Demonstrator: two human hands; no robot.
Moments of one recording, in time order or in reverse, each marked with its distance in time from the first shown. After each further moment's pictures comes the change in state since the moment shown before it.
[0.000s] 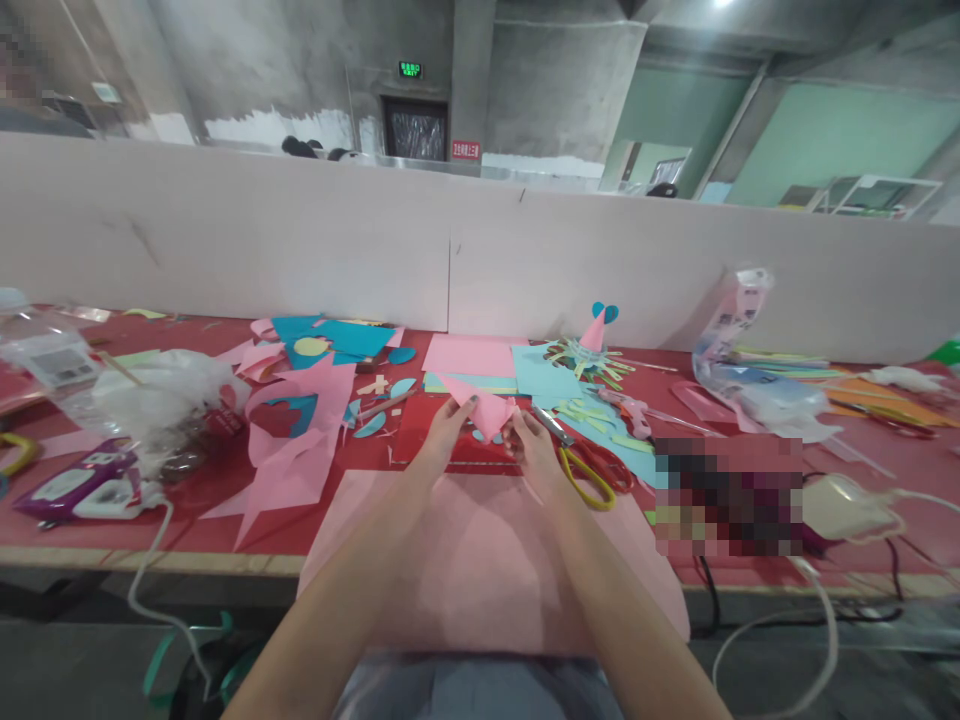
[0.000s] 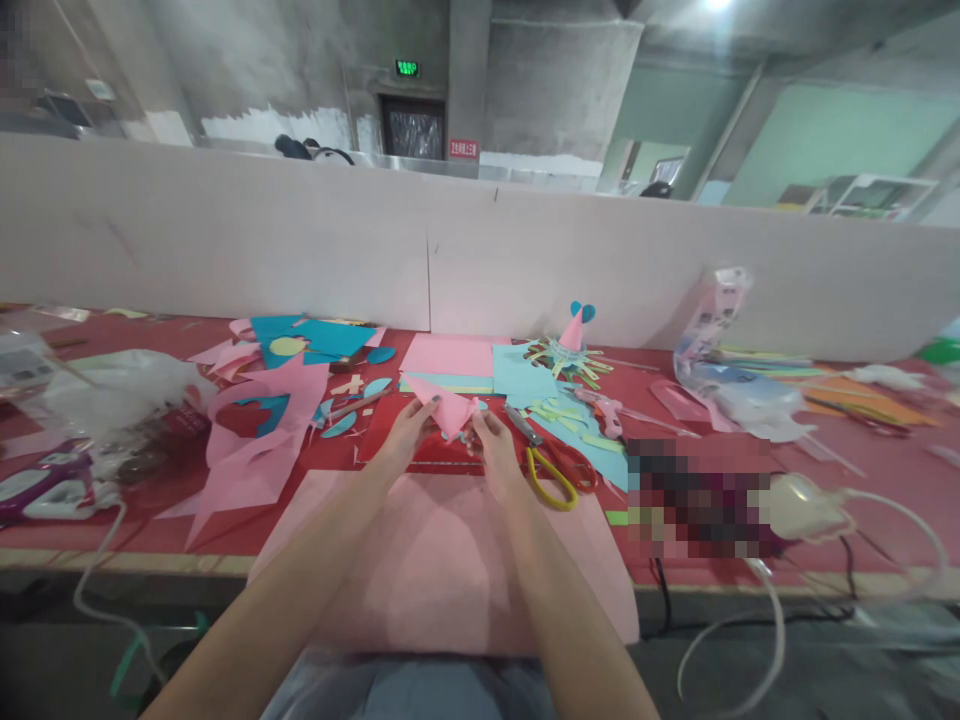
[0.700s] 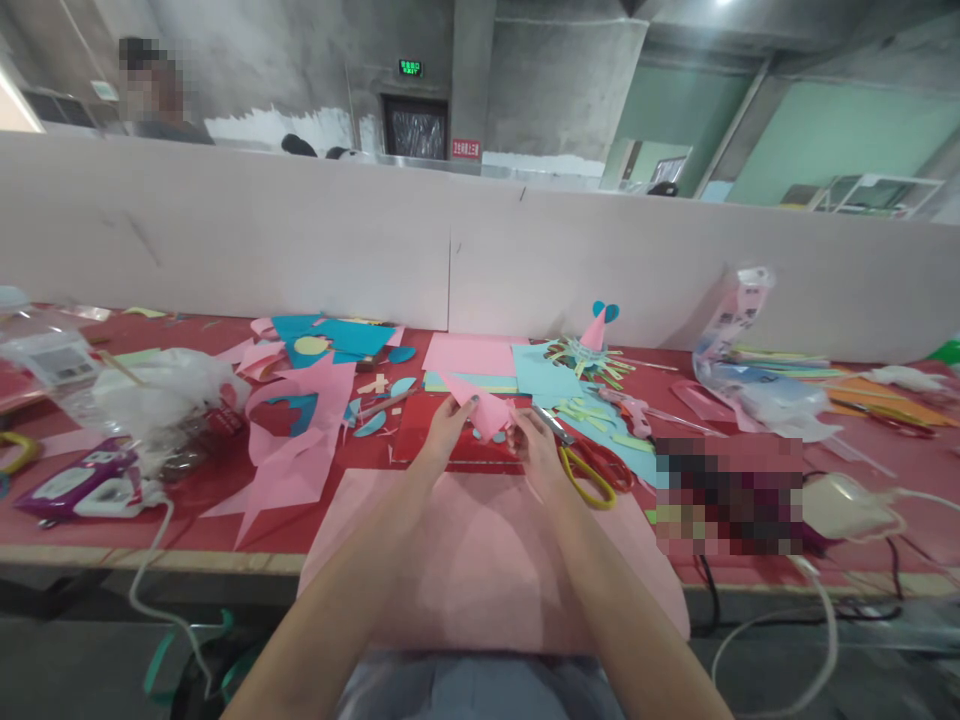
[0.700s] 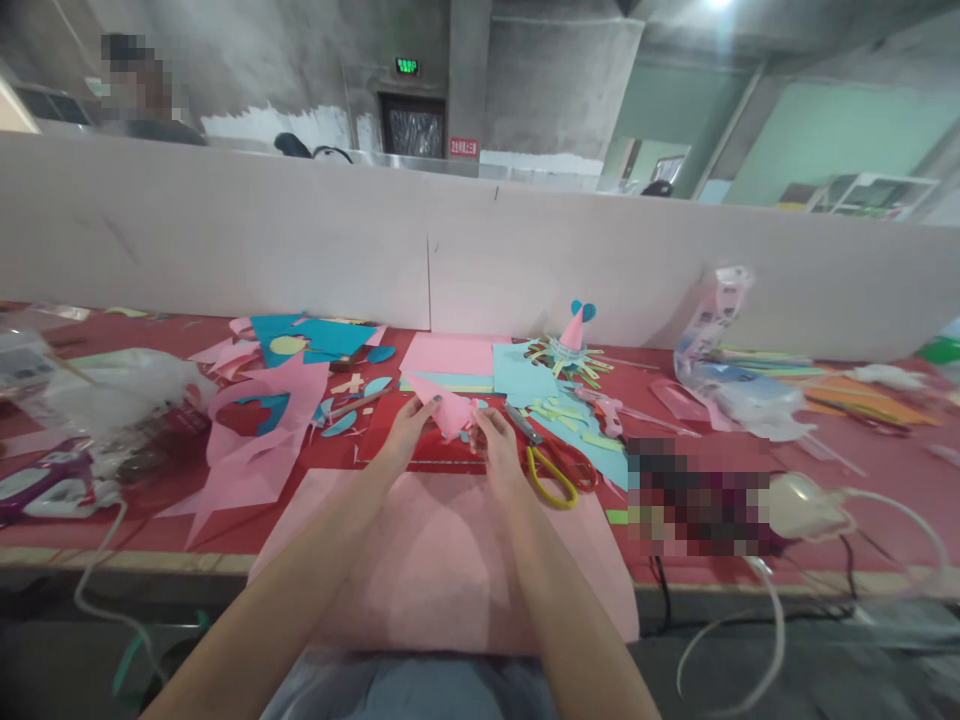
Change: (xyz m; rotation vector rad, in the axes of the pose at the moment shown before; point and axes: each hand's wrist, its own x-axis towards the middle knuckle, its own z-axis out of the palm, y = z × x) left_hand -0.001 0.003 0.002 0.106 0.059 0.056; right_hand -0.002 -0.007 0.003 0.020 0.079 0.006
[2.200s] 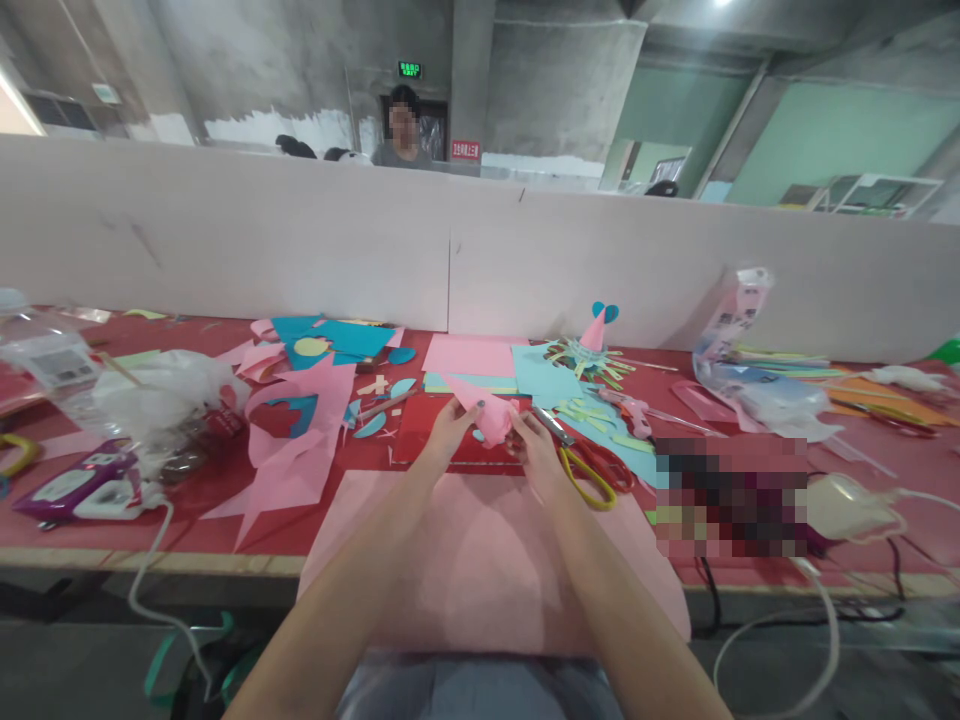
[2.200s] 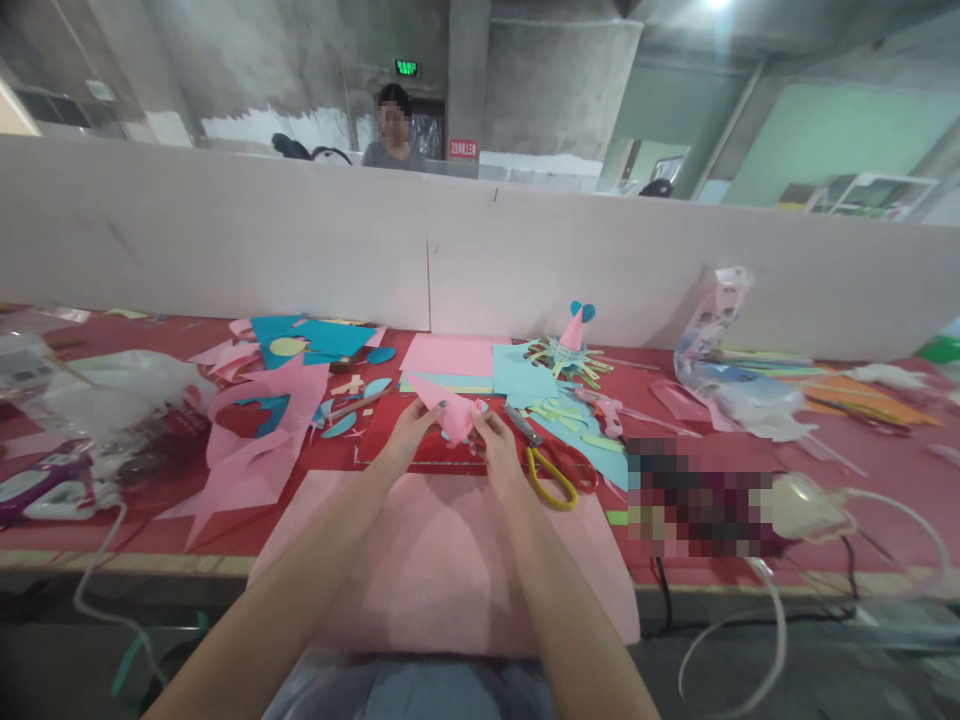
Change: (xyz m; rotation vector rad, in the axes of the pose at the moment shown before) left_hand -0.002 0.003 0.004 0.011 -0.057 0.010; right_hand 0.005 0.007 -0.005 -0.040 -0.001 0.040
